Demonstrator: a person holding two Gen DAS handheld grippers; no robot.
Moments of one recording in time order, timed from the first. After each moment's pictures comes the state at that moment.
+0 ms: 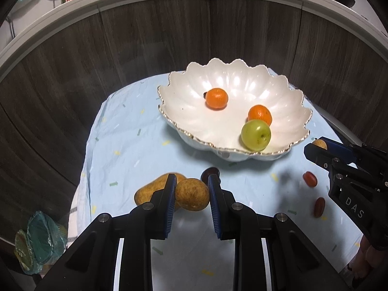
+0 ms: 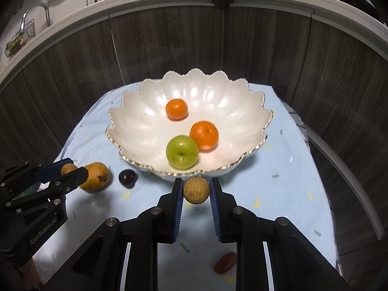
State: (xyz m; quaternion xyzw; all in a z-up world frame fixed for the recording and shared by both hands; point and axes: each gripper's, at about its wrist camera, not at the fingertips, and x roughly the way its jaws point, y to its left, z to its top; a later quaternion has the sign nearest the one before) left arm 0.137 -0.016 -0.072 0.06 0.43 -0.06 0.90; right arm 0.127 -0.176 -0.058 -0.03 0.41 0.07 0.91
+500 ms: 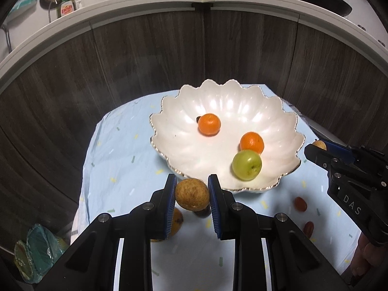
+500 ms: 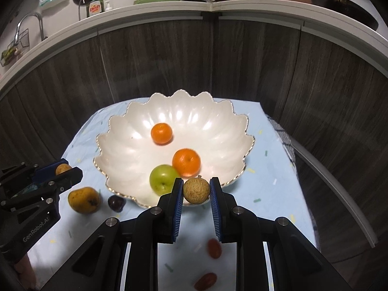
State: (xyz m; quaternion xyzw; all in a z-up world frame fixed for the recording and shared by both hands) left arm 0.163 -0.031 -0.044 0.05 0.40 -0.07 0.91; right arm 0.149 -0.194 -0.035 -0.03 0.39 0.05 0.92
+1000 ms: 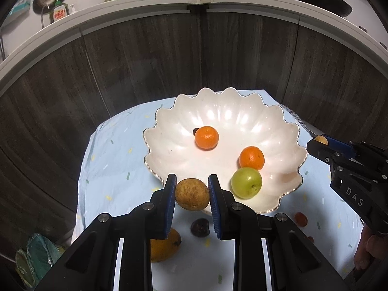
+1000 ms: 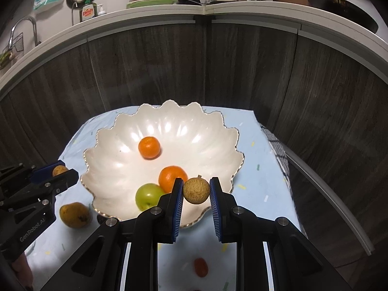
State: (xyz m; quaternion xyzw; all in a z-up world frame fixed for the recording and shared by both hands) left arm 0.191 -0.038 -0.039 0.06 0.40 -0.08 0.91; right arm 0.177 -0.207 -0.028 -0.03 0.38 0.04 0.92
